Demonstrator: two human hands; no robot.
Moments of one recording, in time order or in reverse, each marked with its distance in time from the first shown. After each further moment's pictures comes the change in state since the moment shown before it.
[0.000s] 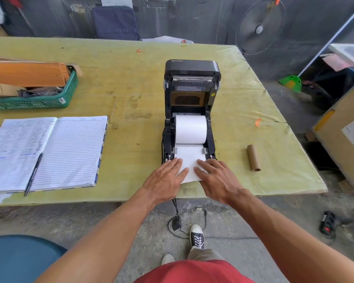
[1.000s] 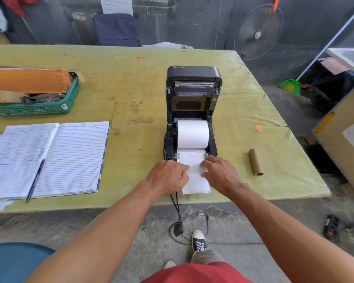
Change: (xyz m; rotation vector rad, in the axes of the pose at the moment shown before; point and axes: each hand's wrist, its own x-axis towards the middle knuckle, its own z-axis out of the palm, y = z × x) left_hand 0.025 -0.015 -0.030 -0.316 -0.005 -0.145; right_hand 0.031 0.010 -0.006 0.226 -0.019 0.223
